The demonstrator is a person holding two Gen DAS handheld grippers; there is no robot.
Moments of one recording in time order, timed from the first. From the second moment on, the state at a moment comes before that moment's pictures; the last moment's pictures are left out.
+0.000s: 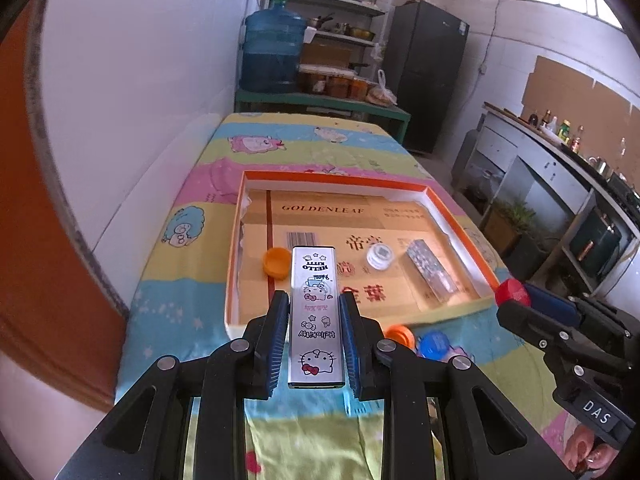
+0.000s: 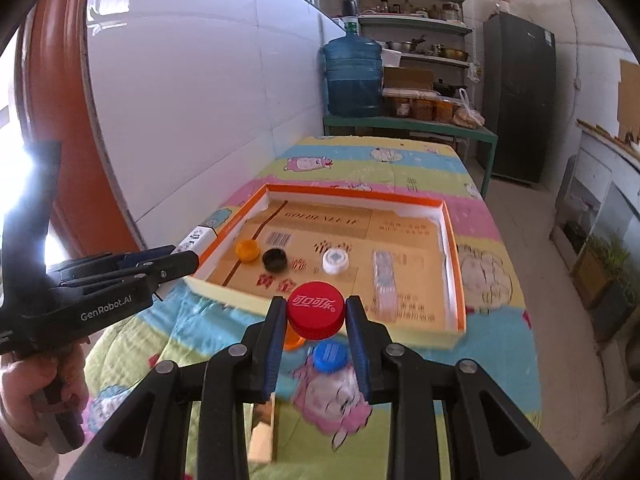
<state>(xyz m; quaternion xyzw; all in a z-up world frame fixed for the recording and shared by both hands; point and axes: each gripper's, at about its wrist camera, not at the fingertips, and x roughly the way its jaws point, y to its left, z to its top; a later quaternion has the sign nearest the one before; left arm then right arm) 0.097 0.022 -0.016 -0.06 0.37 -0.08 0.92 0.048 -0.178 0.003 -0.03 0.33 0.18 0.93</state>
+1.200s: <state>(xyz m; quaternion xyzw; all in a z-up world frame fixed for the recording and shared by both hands) 0.184 0.000 -0.075 -0.02 0.41 -0.06 0.91 0.154 -0.158 -0.062 -0.03 0.40 0.18 0.90</state>
